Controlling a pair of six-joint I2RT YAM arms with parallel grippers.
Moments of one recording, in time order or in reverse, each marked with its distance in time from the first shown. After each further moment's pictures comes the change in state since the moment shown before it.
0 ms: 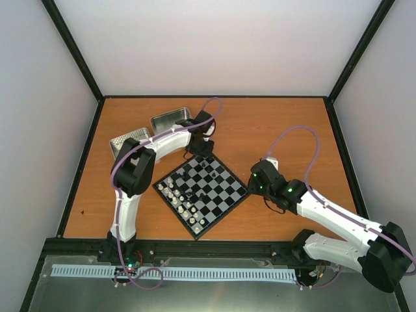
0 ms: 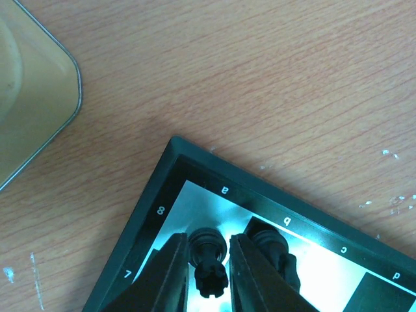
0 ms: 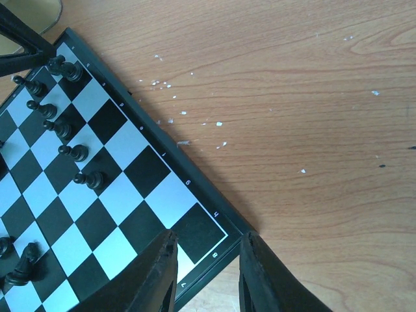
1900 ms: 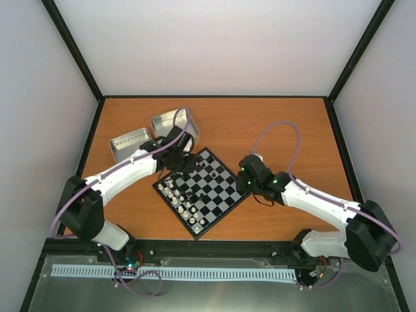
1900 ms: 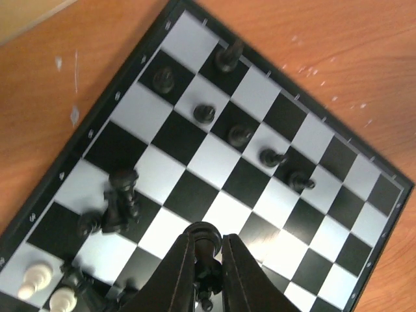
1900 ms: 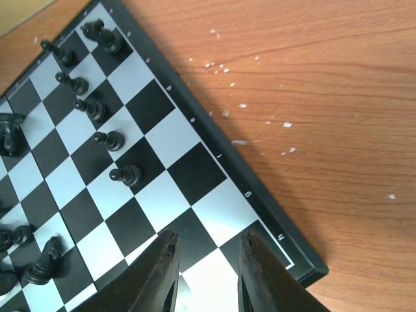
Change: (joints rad) left arm -0.044 -0.619 -0.538 0.049 0.069 -0.188; right arm 0.025 0.230 0.081 0.117 -0.101 -0.068
